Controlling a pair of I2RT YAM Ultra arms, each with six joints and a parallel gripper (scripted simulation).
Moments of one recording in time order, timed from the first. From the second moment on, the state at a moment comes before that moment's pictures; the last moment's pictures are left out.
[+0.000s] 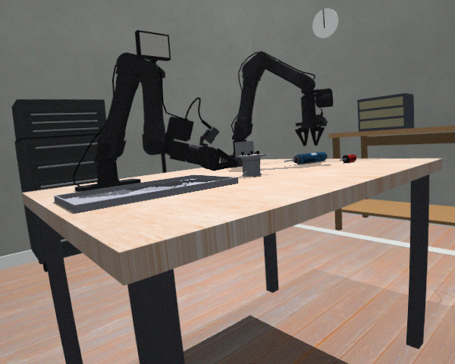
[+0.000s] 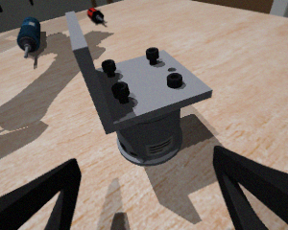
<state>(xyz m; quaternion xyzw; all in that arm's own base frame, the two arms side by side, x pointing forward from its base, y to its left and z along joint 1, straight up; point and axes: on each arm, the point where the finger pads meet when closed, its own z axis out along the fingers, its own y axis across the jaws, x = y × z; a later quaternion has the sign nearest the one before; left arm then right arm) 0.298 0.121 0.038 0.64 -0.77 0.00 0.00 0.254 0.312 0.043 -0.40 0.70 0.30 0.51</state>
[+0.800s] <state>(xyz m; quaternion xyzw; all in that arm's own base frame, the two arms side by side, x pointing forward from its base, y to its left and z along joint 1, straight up) 0.298 0.121 0.038 0.64 -0.77 0.00 0.00 0.256 0.313 0.036 -0.39 0.69 0.30 0.53</state>
